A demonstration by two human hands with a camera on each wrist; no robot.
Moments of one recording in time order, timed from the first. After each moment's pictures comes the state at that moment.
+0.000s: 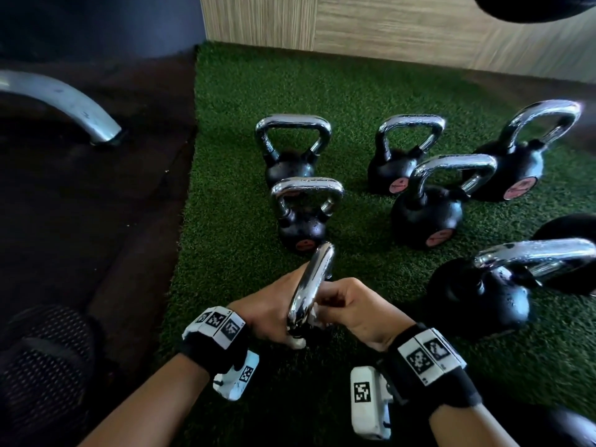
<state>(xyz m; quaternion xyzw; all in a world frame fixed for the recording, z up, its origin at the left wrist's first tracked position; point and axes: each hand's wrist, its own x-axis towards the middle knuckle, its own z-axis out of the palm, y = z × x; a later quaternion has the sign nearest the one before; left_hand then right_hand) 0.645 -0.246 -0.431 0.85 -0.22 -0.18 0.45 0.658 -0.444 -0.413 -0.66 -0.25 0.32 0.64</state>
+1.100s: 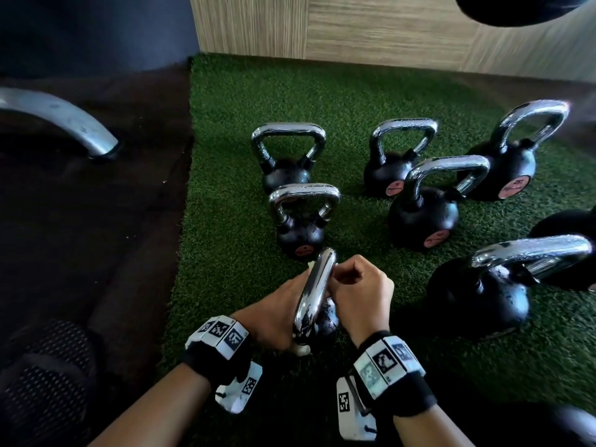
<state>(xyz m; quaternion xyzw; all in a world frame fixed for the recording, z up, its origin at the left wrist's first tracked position) 0.646 -0.246 -0.447 0.84 -0.25 -0.16 0.46 0.660 -0.416 -0.419 -0.83 0.06 -0.09 0.55</state>
